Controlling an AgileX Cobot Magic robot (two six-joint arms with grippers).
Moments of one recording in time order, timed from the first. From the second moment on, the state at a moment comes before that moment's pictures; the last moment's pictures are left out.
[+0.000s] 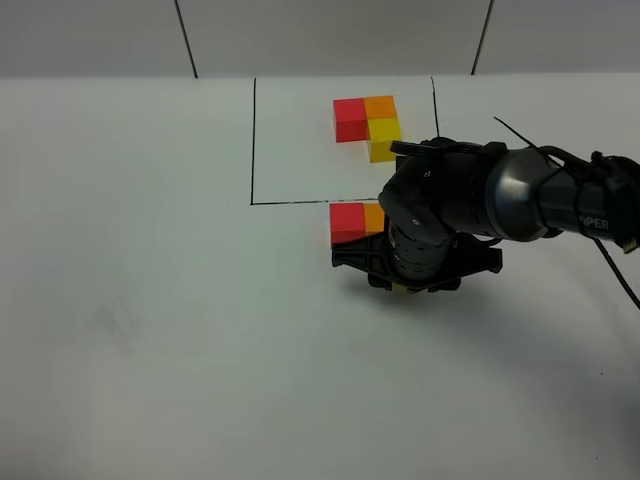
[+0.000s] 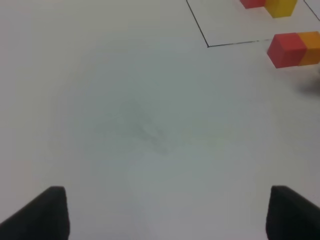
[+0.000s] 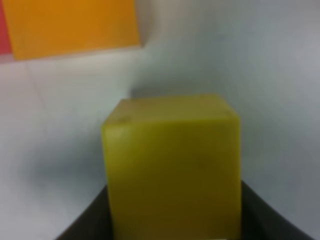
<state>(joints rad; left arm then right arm) -0.05 -0.01 -0.51 -0.19 1.06 0.08 0.63 2.01 -1.24 -0.29 0.71 0.99</state>
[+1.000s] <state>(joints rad) -0.05 -0.01 -0.51 -0.19 1.06 0.08 0.65 2.08 -1.34 -0.29 0.76 0.98</state>
